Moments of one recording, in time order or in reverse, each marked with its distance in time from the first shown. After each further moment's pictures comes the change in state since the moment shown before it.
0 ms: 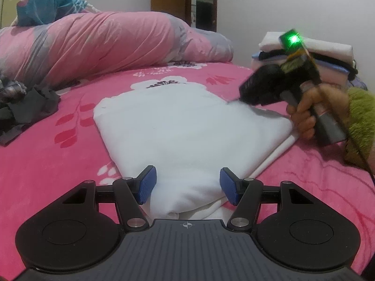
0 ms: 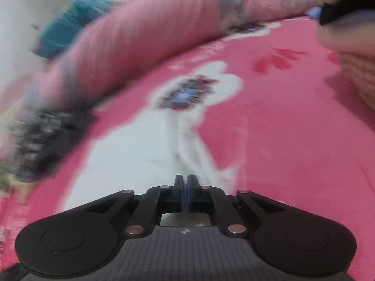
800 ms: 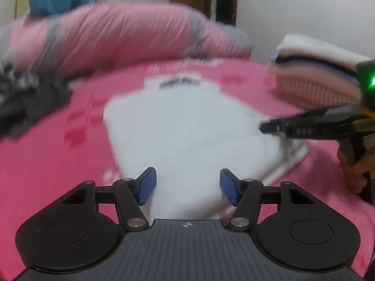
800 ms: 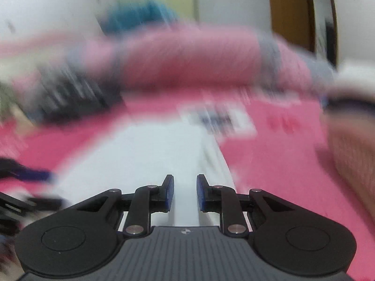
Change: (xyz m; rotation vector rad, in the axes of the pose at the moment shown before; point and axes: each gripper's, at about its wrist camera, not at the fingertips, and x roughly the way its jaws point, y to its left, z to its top) left arm 0.003 -0.007 0.023 -0.083 0.066 0.075; right arm -0.080 0.031 -0.060 -0.318 -0.125 0.017
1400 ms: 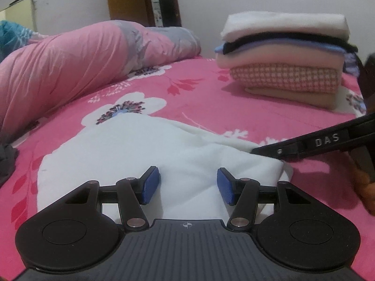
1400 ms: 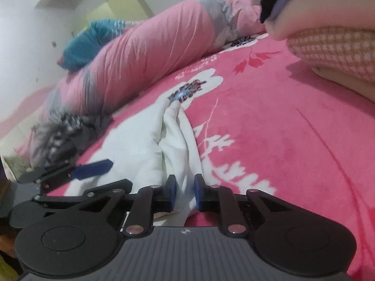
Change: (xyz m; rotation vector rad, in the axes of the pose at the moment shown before) left arm 0.069 -0.070 0.042 0.284 -0.049 -0.111; right arm -0.014 -0.077 -0.045 0.397 -0.039 0.148
